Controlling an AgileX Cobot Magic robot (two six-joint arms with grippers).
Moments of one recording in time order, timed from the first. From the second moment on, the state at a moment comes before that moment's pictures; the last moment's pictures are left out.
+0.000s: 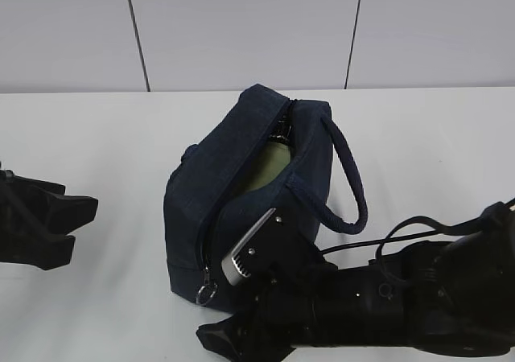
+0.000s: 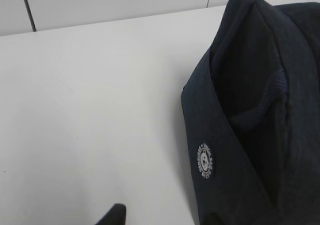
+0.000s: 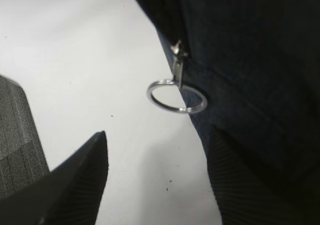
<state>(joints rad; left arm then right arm) -0.47 1.06 -0.44 -0.51 0.09 0.45 0.72 1.86 -0.64 -0.63 -0.54 0.50</state>
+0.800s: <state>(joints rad) -0.47 1.06 -0.44 -0.52 0.09 0.45 0.72 1.88 -0.70 -0.62 -0.56 0.53</state>
